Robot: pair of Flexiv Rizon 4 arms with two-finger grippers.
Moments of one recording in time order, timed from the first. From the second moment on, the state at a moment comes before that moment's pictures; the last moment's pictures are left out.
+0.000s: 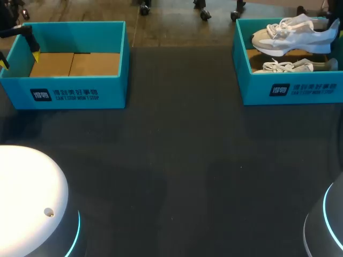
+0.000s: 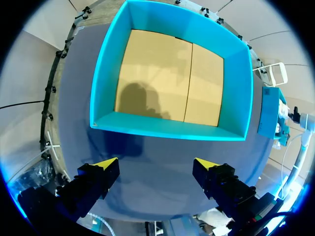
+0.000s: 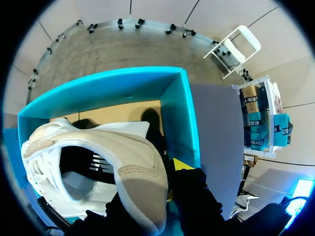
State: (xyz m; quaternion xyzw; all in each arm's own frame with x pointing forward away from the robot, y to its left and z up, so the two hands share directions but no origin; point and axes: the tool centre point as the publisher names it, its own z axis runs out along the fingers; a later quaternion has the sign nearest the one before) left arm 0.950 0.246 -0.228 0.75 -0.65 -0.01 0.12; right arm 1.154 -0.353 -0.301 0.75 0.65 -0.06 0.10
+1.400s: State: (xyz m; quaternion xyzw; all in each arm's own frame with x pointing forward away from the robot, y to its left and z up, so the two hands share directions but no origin) left arm 0.950 0.246 -0.228 0.75 -0.65 -0.01 0.12; right arm 1.163 -0.337 -0.341 0.75 0.65 -0.07 0.09
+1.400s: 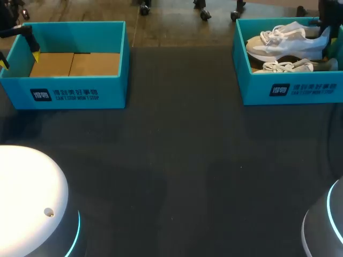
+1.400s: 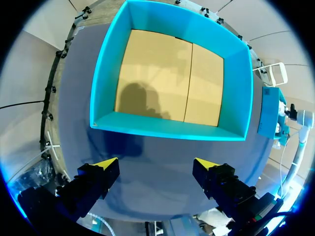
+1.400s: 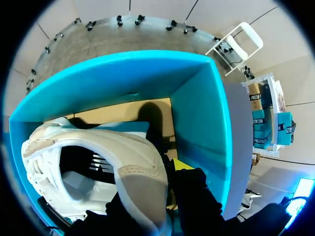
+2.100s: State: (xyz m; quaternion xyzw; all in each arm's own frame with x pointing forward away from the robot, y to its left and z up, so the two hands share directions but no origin) left arm 0.950 0.246 -0.228 0.75 -0.65 -0.01 0.12; right arm 1.165 -0.331 -0.375 0.75 0.65 -0.06 0.07
